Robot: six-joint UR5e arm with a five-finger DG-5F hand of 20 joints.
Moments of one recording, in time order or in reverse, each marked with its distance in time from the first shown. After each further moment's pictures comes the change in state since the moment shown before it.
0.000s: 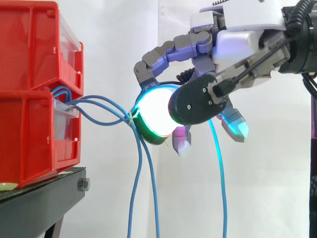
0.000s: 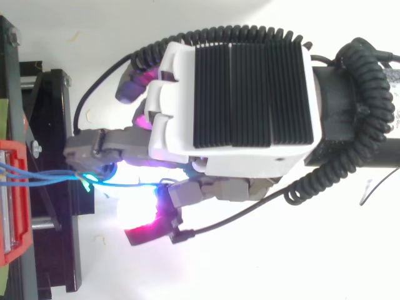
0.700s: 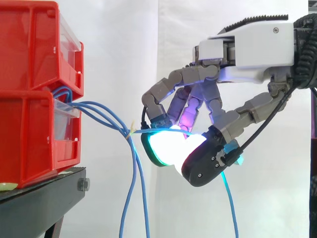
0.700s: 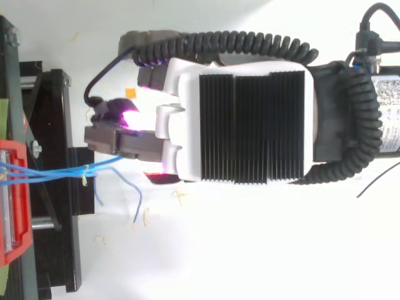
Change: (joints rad) arm -0.022 0.000 -0.037 0.013 -0.090 -0.566
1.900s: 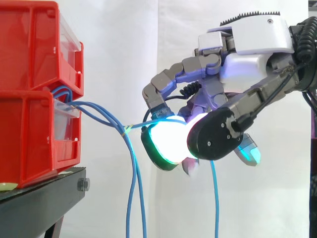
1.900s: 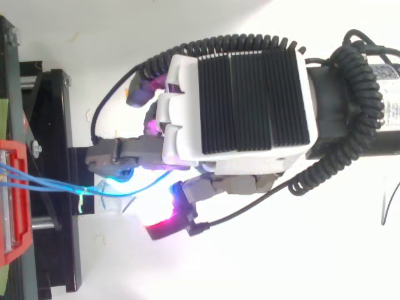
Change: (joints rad) arm -0.003 0.000 -0.004 -0.003 -0.006 0.543
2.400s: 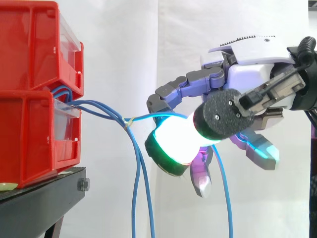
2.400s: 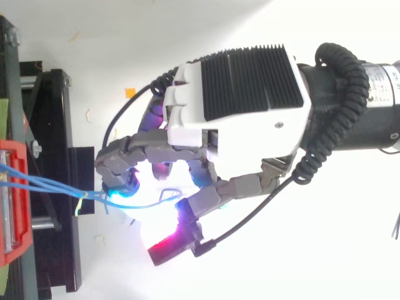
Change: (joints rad) arm -0.007 0.000 -0.054 0.042 0.001 0.397
